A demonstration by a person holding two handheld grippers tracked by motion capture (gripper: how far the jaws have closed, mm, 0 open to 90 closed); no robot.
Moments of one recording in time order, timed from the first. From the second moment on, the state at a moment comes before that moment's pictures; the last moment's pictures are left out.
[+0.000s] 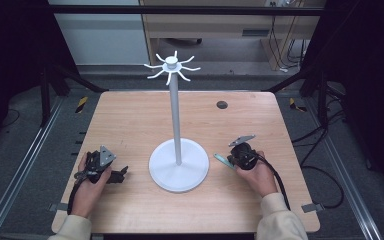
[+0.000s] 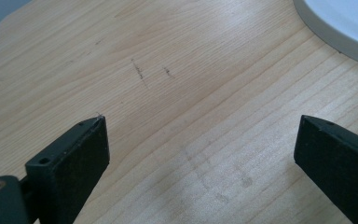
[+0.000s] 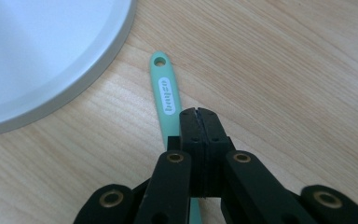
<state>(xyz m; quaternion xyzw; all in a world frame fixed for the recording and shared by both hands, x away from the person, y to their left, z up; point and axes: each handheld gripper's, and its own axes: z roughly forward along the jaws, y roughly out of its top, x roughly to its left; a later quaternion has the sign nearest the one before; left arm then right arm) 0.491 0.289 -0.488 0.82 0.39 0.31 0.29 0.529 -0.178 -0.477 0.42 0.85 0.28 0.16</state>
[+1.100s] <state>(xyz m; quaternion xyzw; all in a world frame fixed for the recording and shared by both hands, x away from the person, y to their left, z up) 0.491 0.293 -0.486 0.82 0.39 0.32 0.29 0.528 -0.179 -0.452 0.37 0.92 0.11 0.11</state>
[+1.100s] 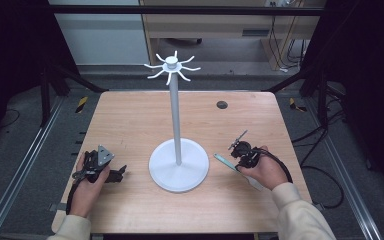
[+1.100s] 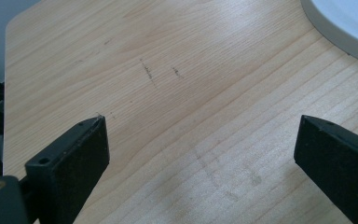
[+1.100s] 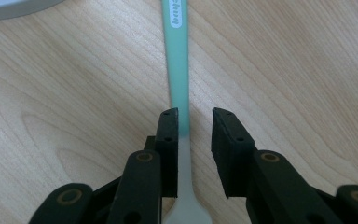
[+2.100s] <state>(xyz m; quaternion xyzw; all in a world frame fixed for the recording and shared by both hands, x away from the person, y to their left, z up) 0.491 0.293 -0.486 0.82 0.39 0.31 0.29 0.536 -0.176 -0.466 0.34 0.93 0.07 0.06</state>
